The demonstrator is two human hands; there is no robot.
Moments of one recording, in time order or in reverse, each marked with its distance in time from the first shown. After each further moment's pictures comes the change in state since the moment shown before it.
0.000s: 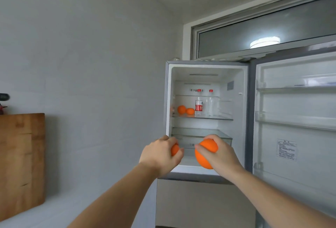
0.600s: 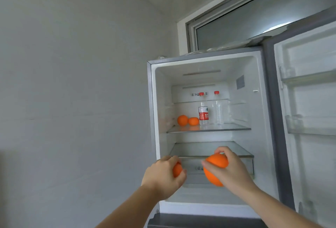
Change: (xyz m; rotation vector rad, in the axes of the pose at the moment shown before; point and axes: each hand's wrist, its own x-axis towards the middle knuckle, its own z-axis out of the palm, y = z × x) left_hand 0.179 -0.027 0.156 0.029 -0.053 -0.048; right_hand 0.202 0.161 0.031 0.149 0.023 0.000
